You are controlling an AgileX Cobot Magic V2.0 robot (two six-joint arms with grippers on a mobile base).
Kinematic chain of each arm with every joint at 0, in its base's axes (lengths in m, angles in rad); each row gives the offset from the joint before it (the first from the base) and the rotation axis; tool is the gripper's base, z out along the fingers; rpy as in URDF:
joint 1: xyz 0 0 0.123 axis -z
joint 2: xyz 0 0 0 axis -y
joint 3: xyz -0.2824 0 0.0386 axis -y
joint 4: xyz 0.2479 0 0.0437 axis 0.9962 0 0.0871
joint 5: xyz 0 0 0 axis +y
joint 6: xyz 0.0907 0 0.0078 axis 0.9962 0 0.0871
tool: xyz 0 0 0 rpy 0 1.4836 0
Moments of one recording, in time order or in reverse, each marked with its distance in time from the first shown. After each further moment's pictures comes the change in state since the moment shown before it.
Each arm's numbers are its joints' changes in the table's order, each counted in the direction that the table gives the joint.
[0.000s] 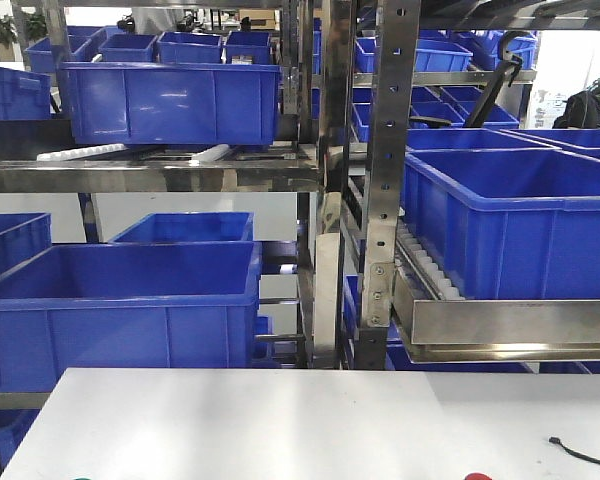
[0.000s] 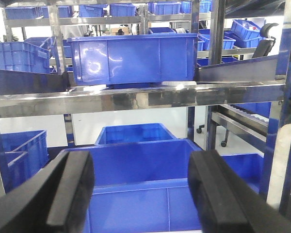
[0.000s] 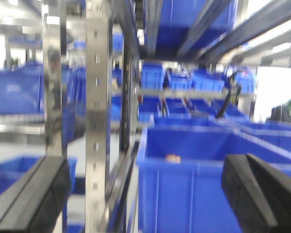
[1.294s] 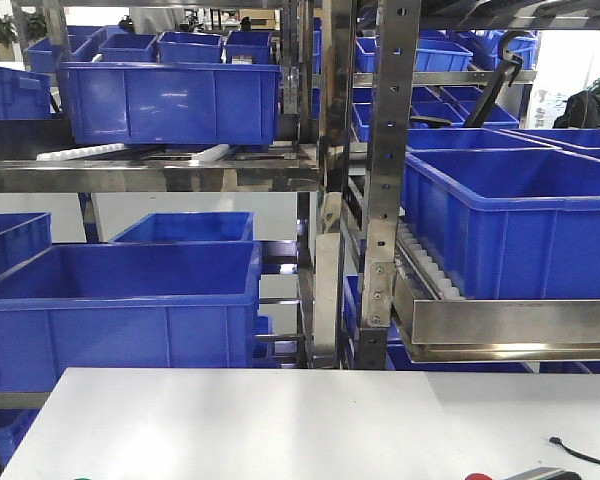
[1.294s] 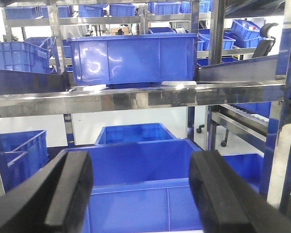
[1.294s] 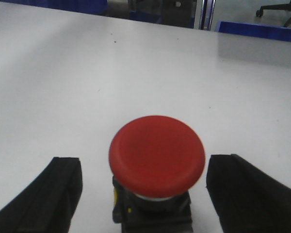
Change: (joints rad) left arm 0.000 0.000 0.000 0.000 0.000 0.000; right arm 0.000 -1.212 -0.369 -0.343 -1.014 0.110
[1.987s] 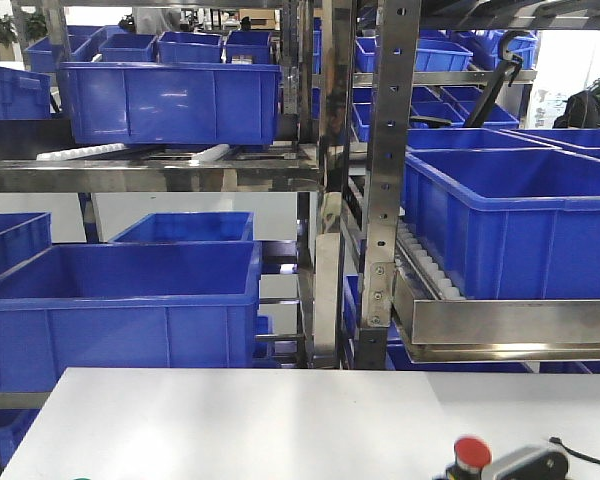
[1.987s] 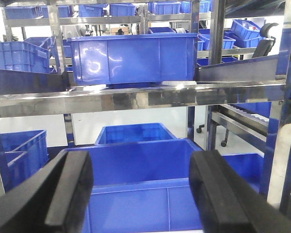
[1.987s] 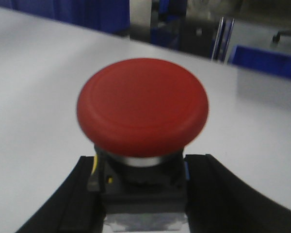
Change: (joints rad) left arm 0.000 0.000 0.000 0.000 0.000 0.000; right arm 0.000 0.104 0.041 -0.085 0.012 0.000
